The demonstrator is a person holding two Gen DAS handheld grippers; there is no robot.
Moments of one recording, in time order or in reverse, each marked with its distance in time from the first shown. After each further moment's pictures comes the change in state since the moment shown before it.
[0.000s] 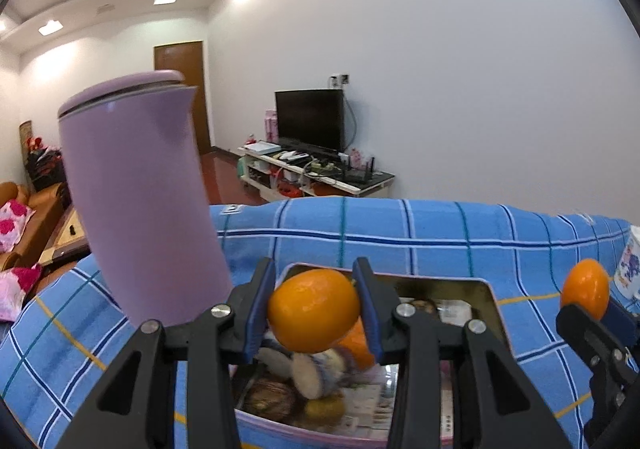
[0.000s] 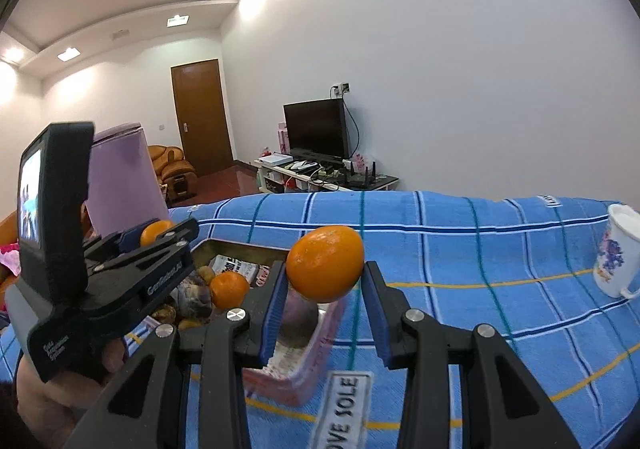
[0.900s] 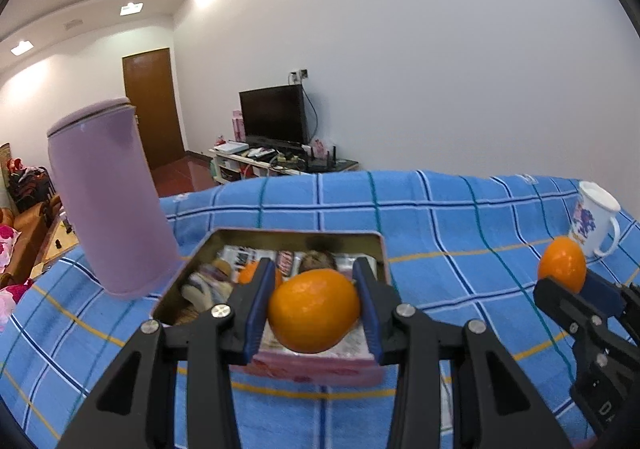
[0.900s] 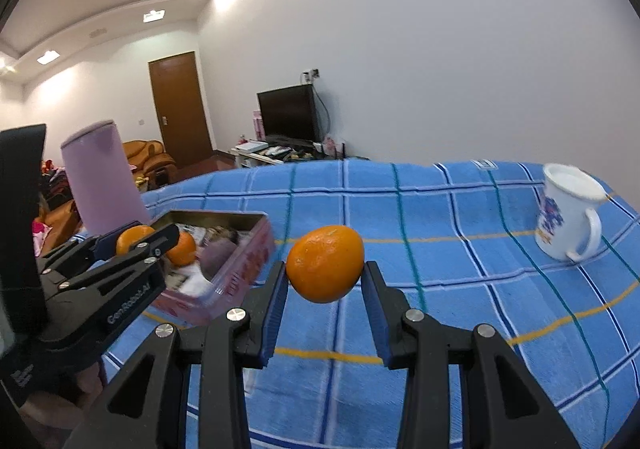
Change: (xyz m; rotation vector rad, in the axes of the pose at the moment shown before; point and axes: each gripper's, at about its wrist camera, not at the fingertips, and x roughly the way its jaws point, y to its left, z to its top) left arm -0.063 -0.076 -0.026 0.094 0.019 -0.083; right arm -0.062 -0.072 -0.021 0.025 0.048 -0.064
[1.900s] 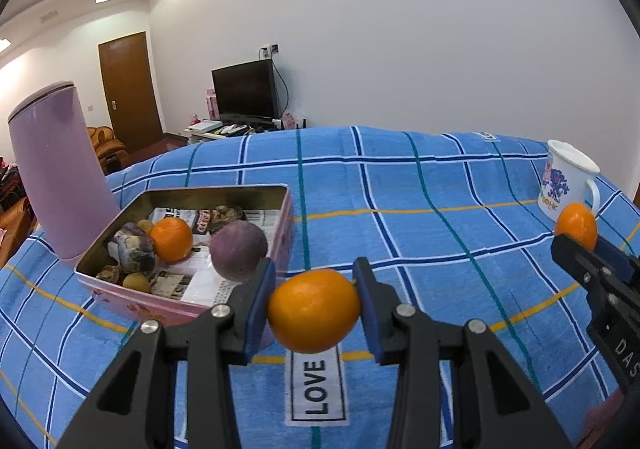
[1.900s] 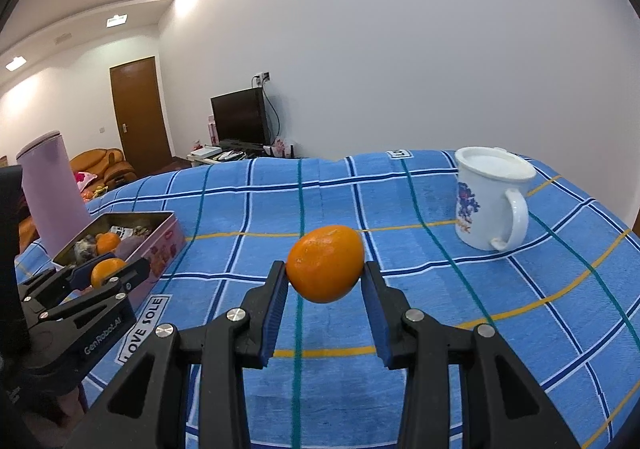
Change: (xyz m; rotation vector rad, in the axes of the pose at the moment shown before) left arm 0.004 -0.083 -0.031 0.030 0.098 -0.065; right arm -0.016 -0.087 -0.019 0.043 0.004 -0.158
